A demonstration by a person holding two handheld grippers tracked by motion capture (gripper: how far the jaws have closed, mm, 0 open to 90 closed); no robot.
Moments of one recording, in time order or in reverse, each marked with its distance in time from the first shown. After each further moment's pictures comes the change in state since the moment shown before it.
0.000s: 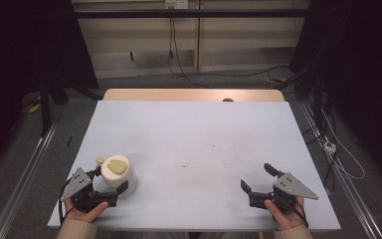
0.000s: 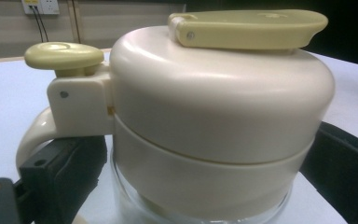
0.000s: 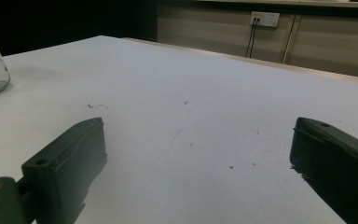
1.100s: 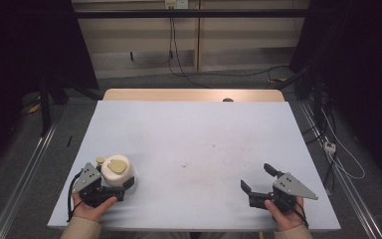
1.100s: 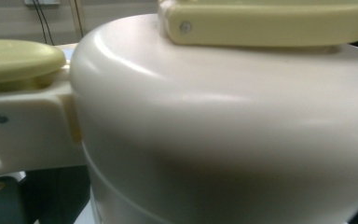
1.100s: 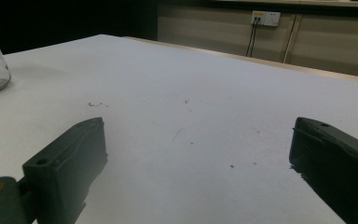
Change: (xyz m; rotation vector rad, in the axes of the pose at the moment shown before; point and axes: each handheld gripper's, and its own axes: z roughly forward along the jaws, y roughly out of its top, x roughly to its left) left arm -0.003 0.004 0.022 0.054 0.025 0.021; right arm 0.000 -0.001 0.000 0.004 0.003 -0.005
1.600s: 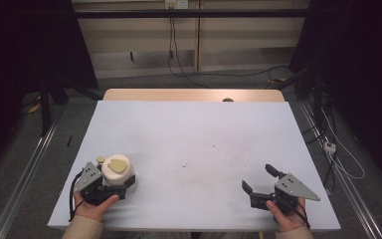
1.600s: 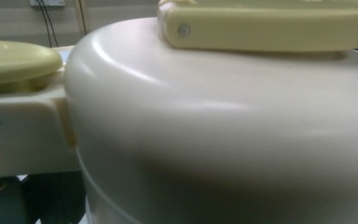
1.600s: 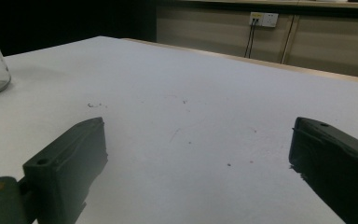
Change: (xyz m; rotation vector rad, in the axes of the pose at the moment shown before) left arm -0.003 0.000 0.002 -0.019 0.018 -0.009; right arm -0.001 0.000 -0.003 -0.007 -0.007 0.005
